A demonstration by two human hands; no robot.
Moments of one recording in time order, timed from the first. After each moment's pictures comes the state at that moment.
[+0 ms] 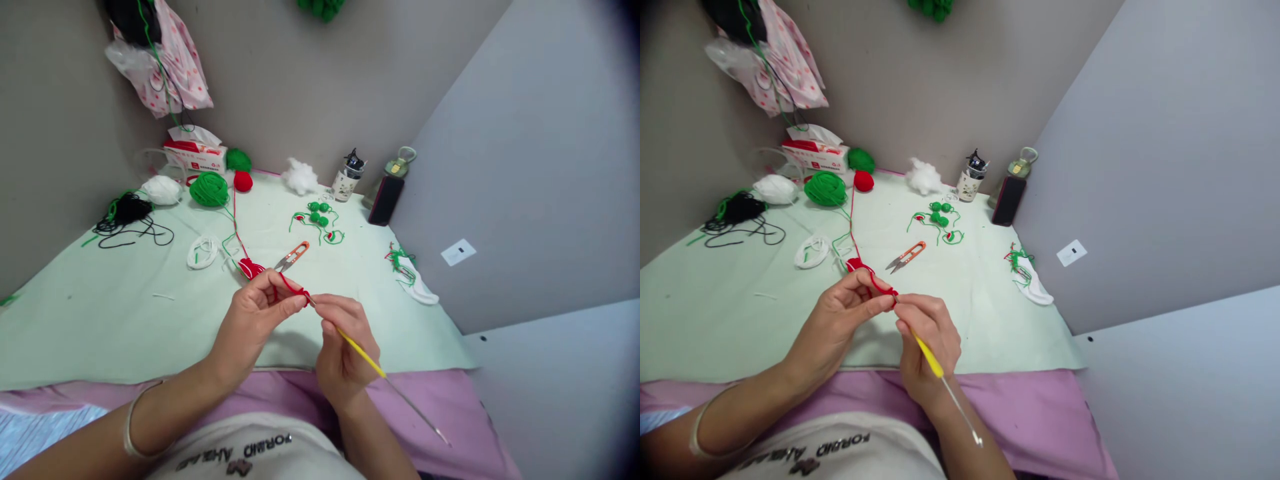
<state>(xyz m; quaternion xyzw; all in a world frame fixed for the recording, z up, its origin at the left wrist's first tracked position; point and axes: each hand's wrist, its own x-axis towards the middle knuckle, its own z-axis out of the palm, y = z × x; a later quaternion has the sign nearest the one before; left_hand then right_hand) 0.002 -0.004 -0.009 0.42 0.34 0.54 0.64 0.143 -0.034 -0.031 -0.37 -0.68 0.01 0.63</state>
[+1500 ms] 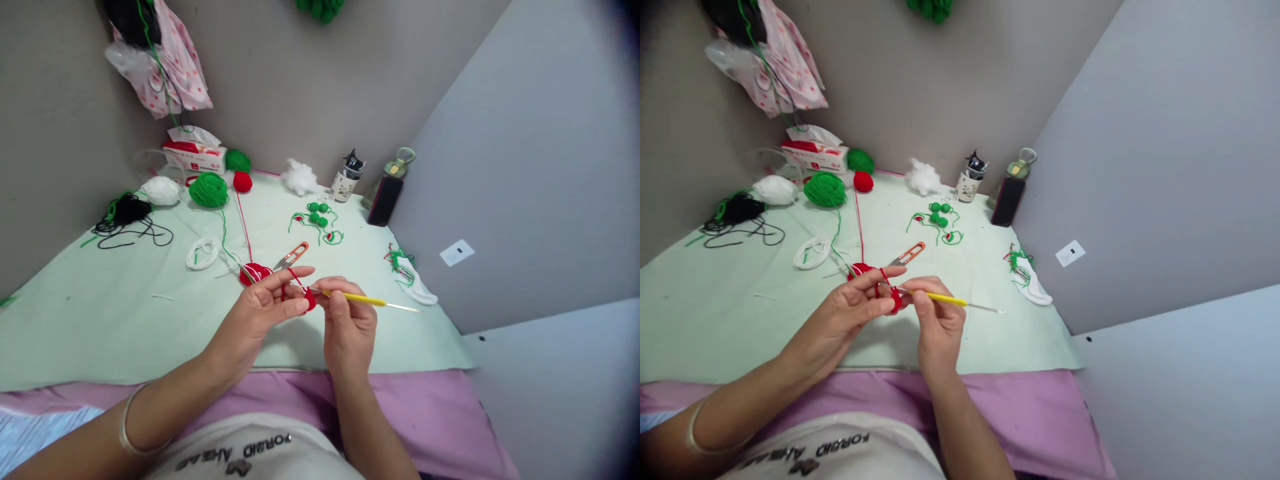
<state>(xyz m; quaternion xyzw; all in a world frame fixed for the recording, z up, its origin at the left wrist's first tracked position) -0.004 0.002 0.000 0.35 0.31 0.47 0.75 0.142 -0.016 -0.022 -0.37 -0.50 0.34 0.71</state>
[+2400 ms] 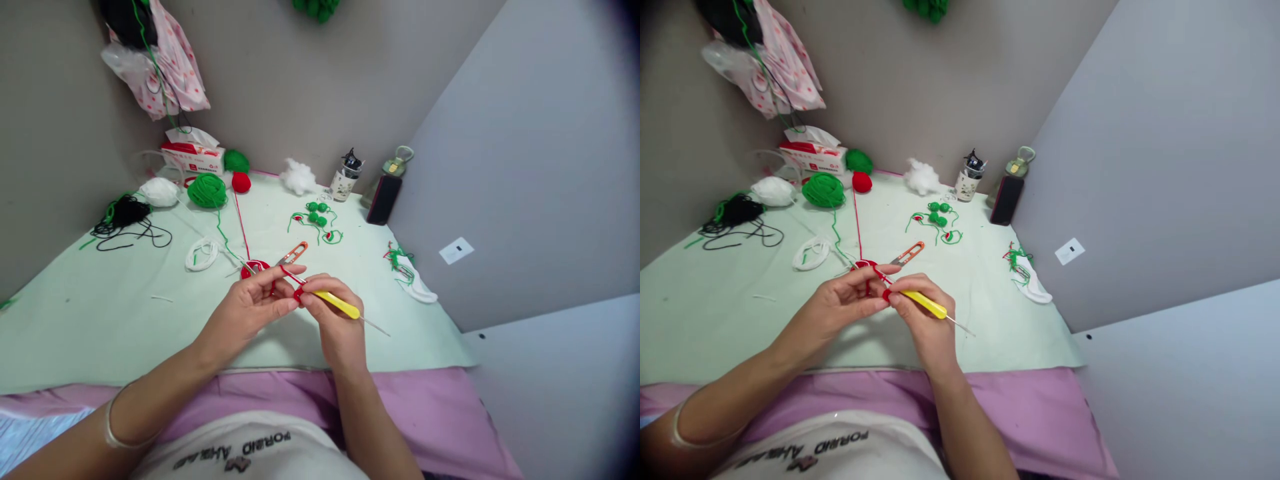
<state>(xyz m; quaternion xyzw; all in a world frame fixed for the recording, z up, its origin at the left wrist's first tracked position) -0.020 0.012 -0.009 0.49 0.32 0.45 0.67 0.145 -0.008 -0.025 -0.36 -0.52 0.43 0.65</state>
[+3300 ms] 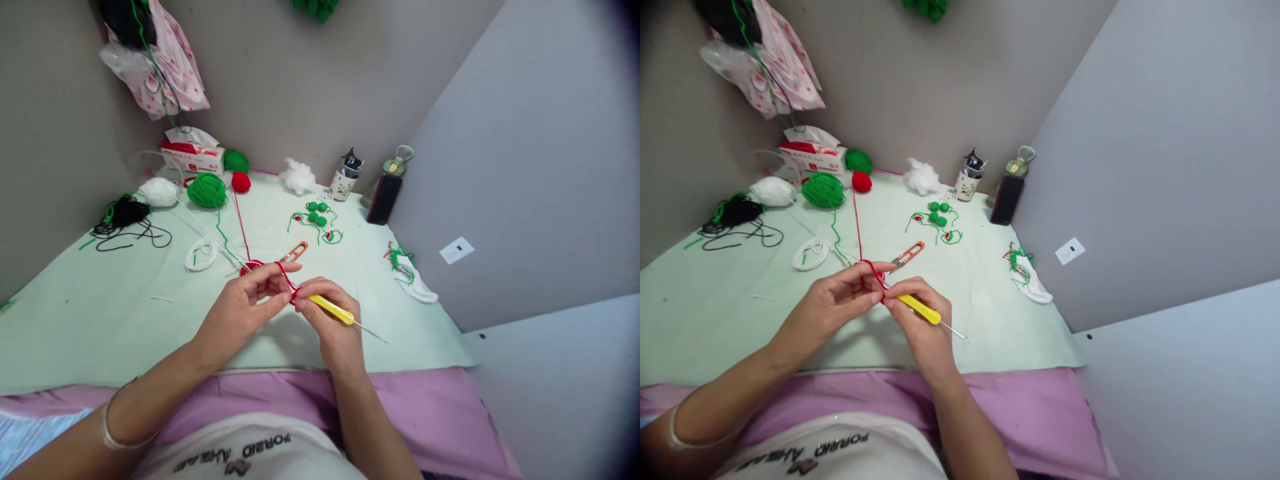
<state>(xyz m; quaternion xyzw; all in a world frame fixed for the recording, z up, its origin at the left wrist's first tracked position) -0.024 0.015 -0.002 0.55 0.35 0.44 0.62 0.143 -0.014 -0.023 -0.41 -0.51 0.45 0.61</state>
